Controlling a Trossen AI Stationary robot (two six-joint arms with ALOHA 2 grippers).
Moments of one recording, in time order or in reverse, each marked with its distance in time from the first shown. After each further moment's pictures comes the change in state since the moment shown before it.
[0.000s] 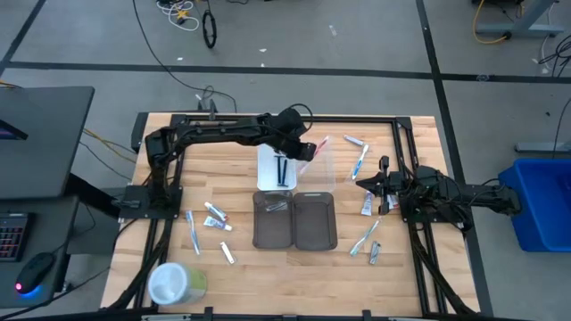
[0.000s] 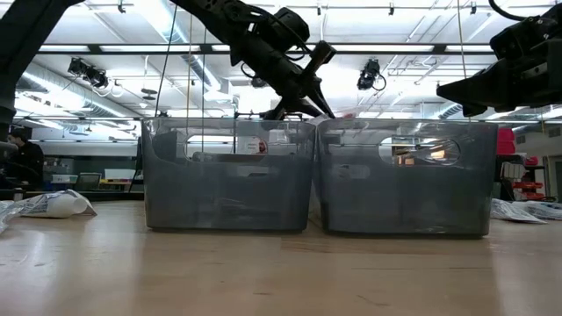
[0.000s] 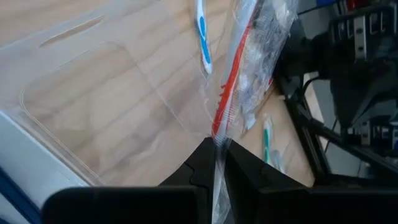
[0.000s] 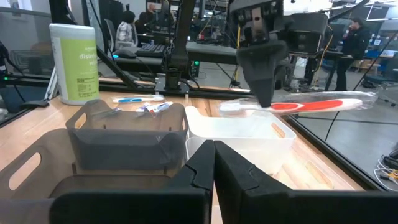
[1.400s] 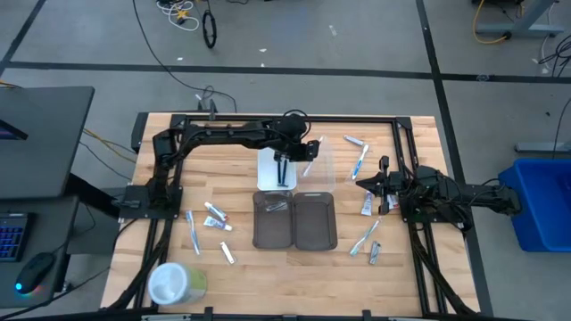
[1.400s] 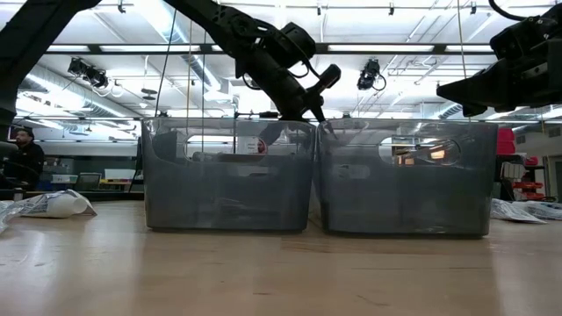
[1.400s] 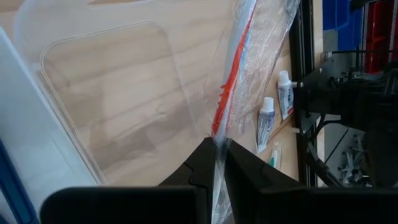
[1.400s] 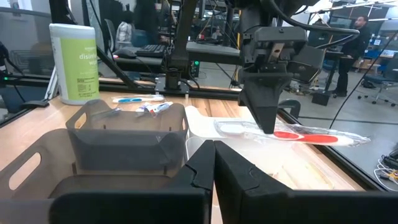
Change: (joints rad) left arm -0.007 0.067 -0.001 0.014 -0.064 -0.259; right arm 0.000 0.000 0.000 0.000 0.000 0.000
